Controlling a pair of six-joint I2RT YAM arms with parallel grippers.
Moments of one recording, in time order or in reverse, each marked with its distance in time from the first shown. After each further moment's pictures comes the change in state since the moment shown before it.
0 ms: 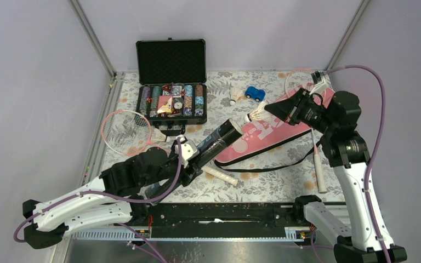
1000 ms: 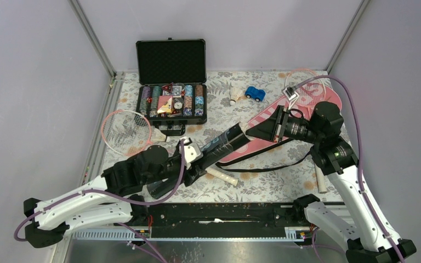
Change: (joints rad) left arm 0.000 0.037 0.022 0.063 0.077 0.084; right arm 0.218 -0.074 -0.152 0.141 -0.186 0.161
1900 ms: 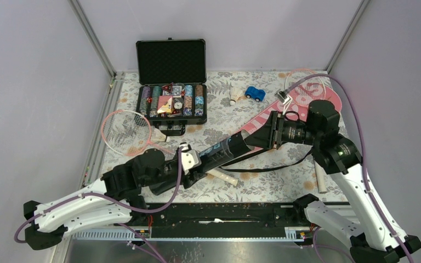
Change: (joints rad) left arm 0.000 -0.049 -0.072 0.078 0.078 0.104; right arm 0.089 0.033 0.082 -0.194 -0.003 -0.164
